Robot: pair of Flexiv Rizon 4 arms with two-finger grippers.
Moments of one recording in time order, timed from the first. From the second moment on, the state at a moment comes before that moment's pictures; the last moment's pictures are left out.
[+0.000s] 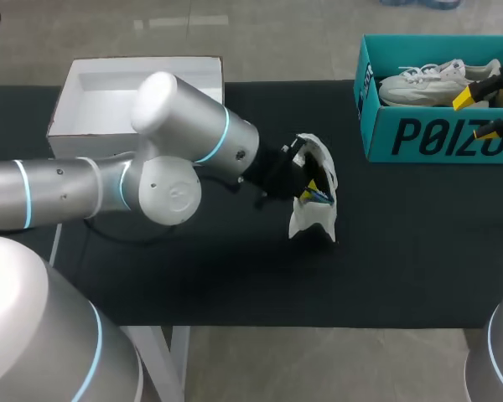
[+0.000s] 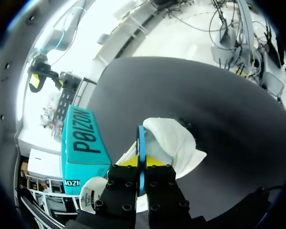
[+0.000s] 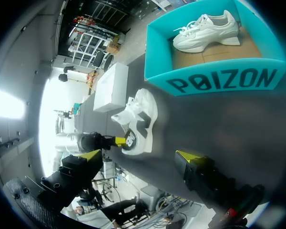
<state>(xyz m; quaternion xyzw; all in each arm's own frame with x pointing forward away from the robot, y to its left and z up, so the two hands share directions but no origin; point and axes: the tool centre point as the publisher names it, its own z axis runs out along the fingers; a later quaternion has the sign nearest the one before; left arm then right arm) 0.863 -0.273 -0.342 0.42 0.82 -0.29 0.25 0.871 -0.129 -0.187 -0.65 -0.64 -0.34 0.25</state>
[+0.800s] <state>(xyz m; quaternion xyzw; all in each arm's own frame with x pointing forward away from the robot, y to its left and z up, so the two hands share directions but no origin) 0.872 -0.278 -0.357 0.39 0.84 -0.30 0.23 0.871 -0.129 -0.187 -0.65 -0.64 -0.34 0.25</state>
